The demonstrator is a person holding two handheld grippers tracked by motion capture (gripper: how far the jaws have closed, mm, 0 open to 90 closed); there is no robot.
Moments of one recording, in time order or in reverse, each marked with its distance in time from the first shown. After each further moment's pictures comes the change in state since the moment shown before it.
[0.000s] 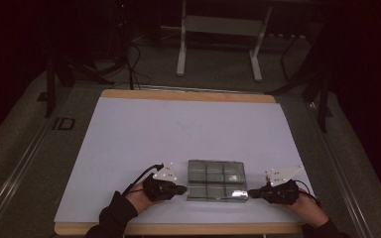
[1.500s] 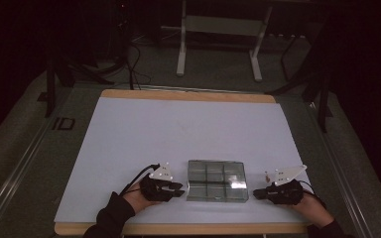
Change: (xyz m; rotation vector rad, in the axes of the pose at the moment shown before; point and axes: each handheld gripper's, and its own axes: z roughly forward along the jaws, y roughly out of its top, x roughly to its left) left arm 0.008 -0.013 0.003 0.015 0.010 -0.008; right arm -0.012 -0.021 -0.004 0.039 -0.015 0.047
